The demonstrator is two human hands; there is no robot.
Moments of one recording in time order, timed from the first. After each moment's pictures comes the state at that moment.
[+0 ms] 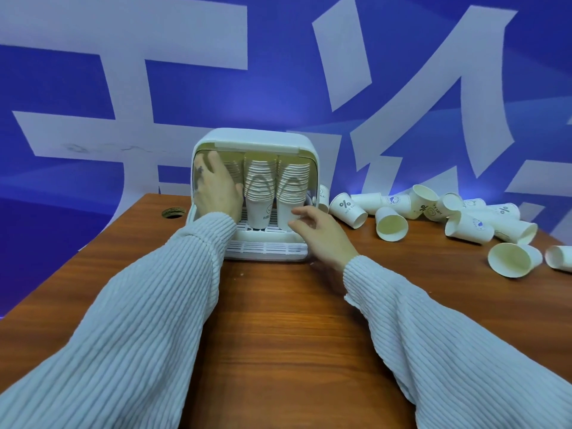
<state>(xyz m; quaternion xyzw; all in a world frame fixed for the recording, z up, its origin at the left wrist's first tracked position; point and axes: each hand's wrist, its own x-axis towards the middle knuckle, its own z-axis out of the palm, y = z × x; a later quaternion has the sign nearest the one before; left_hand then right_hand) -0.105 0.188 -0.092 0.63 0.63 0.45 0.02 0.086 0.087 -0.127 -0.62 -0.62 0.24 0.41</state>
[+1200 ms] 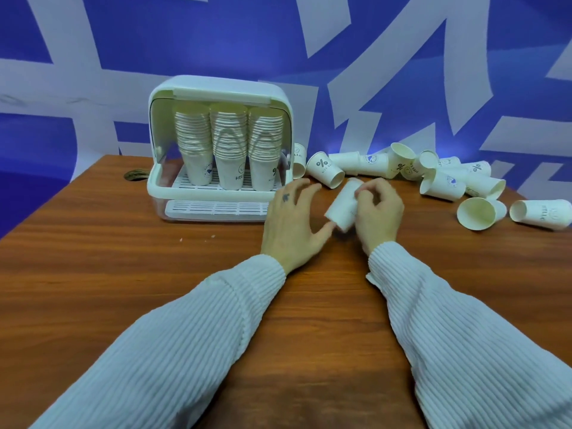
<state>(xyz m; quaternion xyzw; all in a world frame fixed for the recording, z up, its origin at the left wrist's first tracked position) 0.013 0.069 -0.184 0.81 0.37 0.44 0.09 0.174 0.033 -0.160 -0.64 -0.43 -0.01 0.64</state>
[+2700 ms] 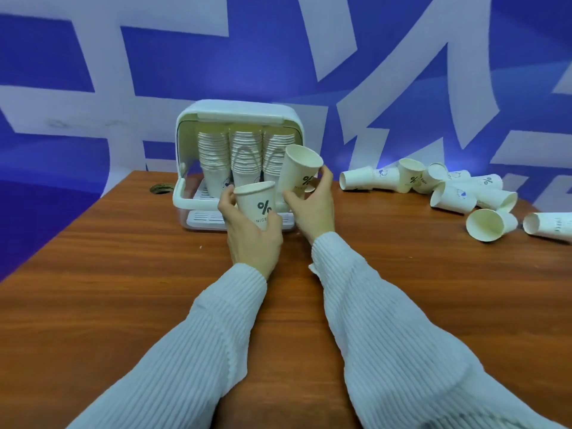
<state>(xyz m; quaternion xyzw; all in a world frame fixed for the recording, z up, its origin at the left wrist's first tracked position) -0.049 0.045 -0.164 0.56 0.48 0.63 0.25 0.067 0.070 -0.131 -0.64 -0.48 0.17 0.58</state>
